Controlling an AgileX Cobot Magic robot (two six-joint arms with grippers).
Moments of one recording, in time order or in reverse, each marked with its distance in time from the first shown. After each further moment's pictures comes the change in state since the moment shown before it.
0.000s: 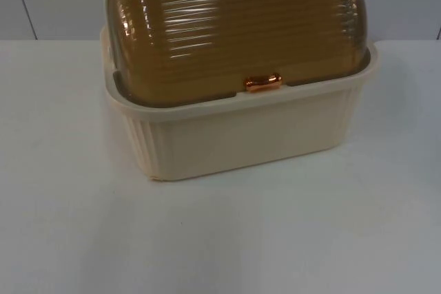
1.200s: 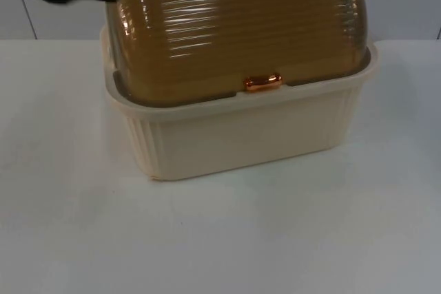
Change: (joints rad) right arm 0.000 0.248 -0.173 -0.114 -0.090 0.008; left arm -0.480 0.690 -0.270 0.000 -0.140 0.185
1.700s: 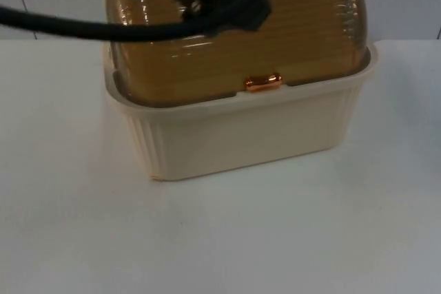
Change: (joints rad) right arm 0.000 0.000 0.000 -0.001 0.010 0.002; left arm -0.249 0.217 -0.164 0.071 -0.045 0.056
